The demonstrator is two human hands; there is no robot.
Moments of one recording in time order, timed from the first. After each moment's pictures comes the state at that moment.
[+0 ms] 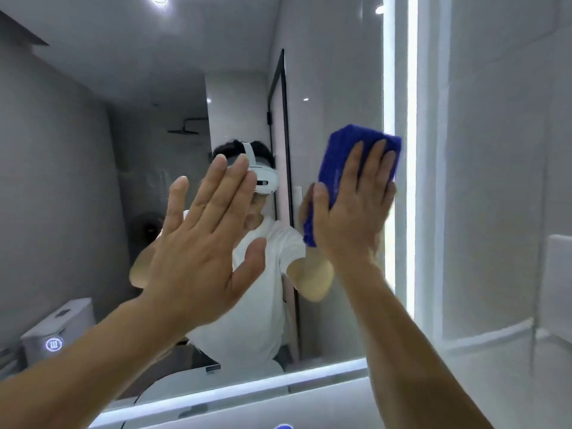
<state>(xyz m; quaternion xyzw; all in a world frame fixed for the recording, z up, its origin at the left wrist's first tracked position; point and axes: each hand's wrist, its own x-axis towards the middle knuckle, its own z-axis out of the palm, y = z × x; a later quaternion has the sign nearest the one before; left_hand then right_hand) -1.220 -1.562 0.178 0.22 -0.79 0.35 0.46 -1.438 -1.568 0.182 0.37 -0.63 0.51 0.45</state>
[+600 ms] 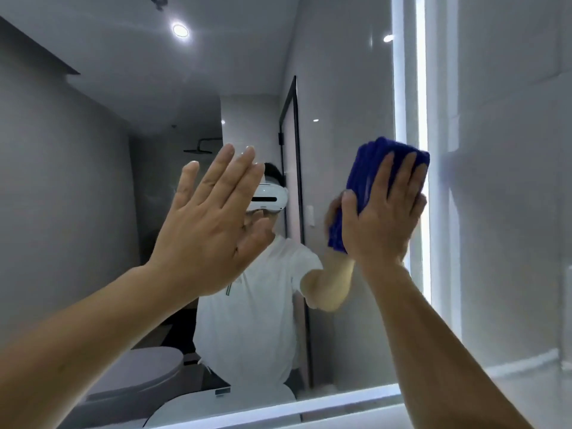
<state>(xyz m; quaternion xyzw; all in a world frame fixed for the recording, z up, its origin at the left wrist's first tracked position) -1.207 -1.567 0.227 0.26 -0.79 0.35 0.42 -1.455 -1.558 0.206 0.35 -0.66 0.53 0.40</state>
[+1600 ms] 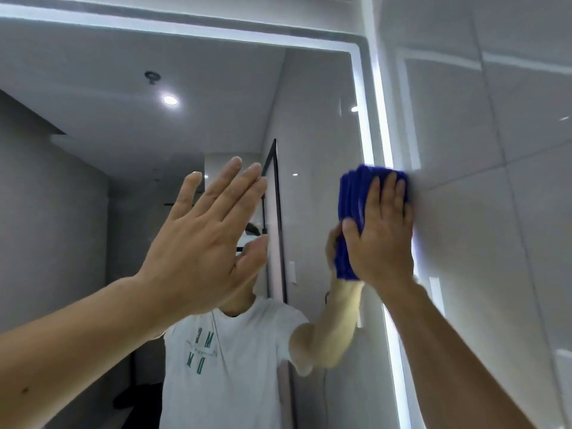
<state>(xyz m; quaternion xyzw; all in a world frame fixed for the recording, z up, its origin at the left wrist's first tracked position) -1.229 -1.566 0.296 0.22 -0.77 0.41 0.43 -1.501 -1.550 0.278 0.40 -0.63 0.46 0.48</state>
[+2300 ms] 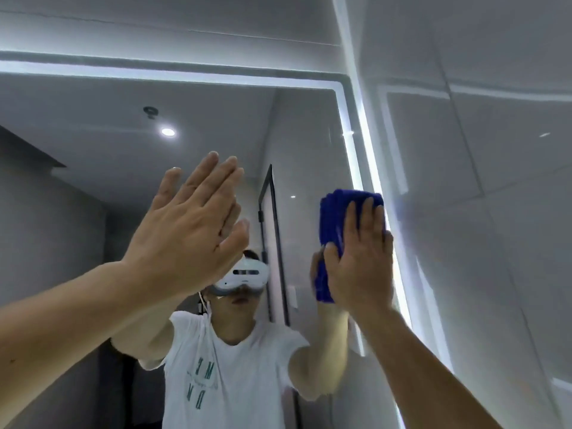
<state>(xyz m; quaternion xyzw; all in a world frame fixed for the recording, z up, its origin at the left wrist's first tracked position) -1.225 -1.559 0.348 0.25 -0.76 0.40 0.45 -1.477 -1.553 0.279 0.40 -0.62 0.48 0.47</state>
